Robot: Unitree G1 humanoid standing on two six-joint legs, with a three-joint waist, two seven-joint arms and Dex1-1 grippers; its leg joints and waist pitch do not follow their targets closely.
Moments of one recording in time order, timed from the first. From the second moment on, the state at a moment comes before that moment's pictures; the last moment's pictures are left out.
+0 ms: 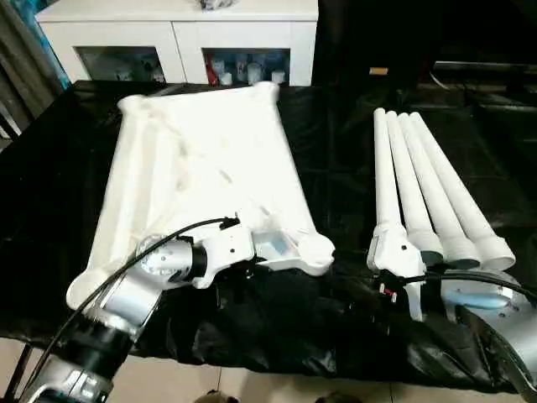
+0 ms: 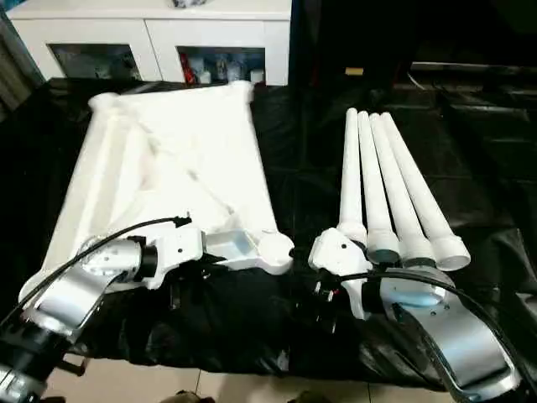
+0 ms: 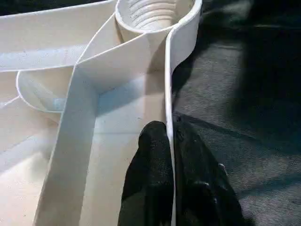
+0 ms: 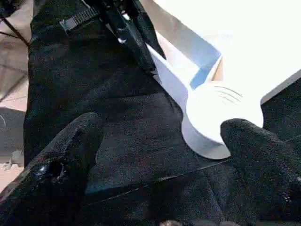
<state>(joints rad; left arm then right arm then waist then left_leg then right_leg) -0.36 0.43 -0.32 0.17 0.12 0.15 -1.02 -0.09 -0.66 0.21 -0.34 0.26 0.51 0.89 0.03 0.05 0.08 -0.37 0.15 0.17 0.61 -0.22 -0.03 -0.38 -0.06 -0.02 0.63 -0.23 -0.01</state>
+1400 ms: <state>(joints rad) -0.32 0.38 -0.21 -0.26 -0.09 0.45 -0.94 -0.63 -0.25 -0.11 0.42 0.16 0.63 0.06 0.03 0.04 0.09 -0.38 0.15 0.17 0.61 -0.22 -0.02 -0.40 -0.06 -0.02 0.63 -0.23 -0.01</state>
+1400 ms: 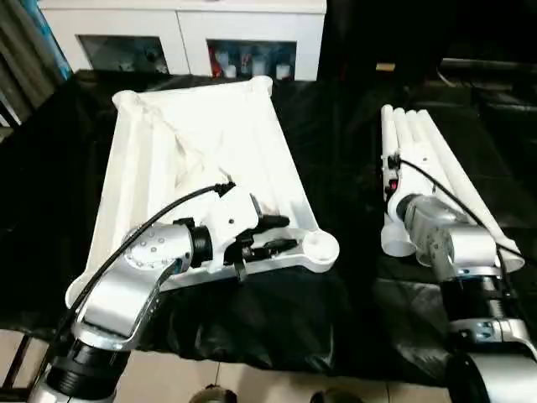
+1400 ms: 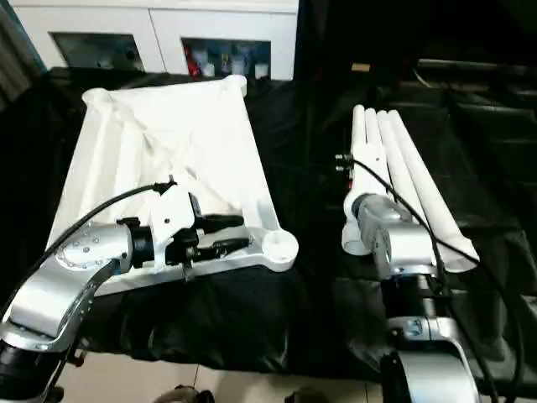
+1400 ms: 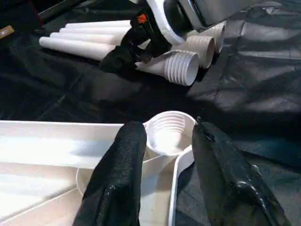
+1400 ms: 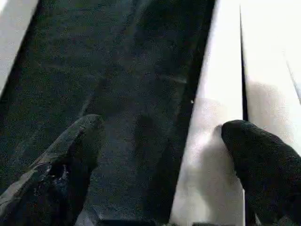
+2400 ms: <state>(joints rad) -0.33 0.42 -0.25 -0.31 -0.11 0.52 -0.90 -0.78 -0.26 -0.23 0.66 0.23 0.87 0.05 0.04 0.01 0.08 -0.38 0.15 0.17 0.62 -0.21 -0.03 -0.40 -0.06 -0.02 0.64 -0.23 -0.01</state>
